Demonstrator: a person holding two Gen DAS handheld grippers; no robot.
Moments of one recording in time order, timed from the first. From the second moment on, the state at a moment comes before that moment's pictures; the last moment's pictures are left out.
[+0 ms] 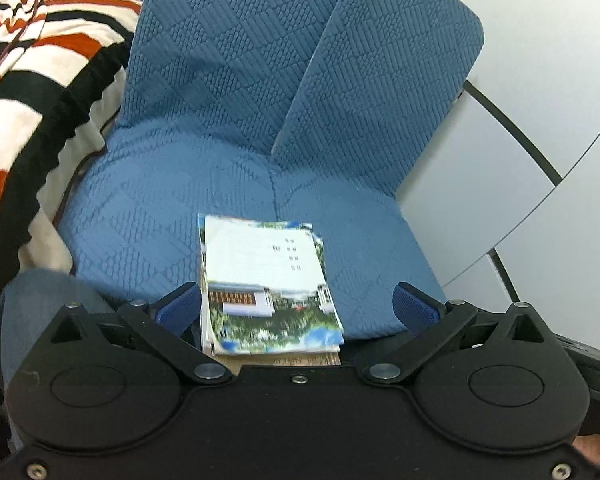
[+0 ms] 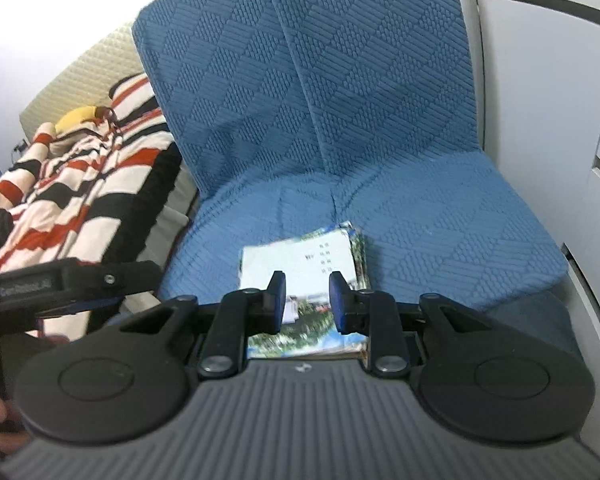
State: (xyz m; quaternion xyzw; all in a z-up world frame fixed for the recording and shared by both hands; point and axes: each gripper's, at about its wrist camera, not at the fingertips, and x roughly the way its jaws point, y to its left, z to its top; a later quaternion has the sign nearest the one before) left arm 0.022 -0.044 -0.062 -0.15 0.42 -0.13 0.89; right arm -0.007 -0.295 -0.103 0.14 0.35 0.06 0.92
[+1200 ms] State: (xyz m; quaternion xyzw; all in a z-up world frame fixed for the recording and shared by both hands) left arm 0.015 -0.048 -0.069 -0.15 0.41 -0.12 0.89; right arm 0.000 -0.302 -0.131 0.14 0.38 0.06 0.91
